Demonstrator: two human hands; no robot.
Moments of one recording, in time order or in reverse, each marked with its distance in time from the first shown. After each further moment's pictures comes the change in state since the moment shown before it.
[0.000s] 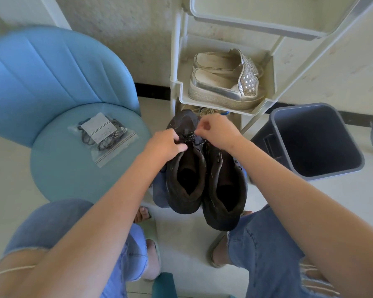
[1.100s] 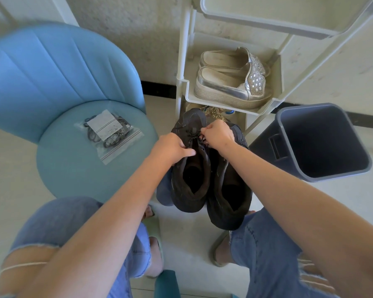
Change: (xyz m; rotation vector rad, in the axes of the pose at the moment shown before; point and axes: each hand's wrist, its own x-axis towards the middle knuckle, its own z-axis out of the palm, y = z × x) left_hand -0.003 -0.004 0.006 -0.134 -0.100 -0.079; right_hand 0.025 0.009 0.040 0.174 0.099 0.306
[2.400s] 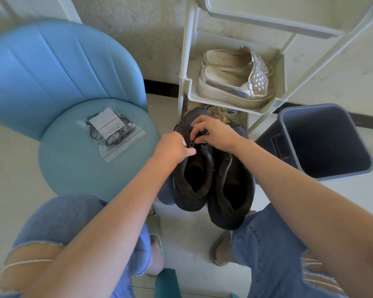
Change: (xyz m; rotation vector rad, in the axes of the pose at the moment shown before) left_hand -0.013 0.008 -0.002 0.041 0.020 0.032; right_hand 0.007 0.005 -0.013 -0.216 -0.275 -0.639
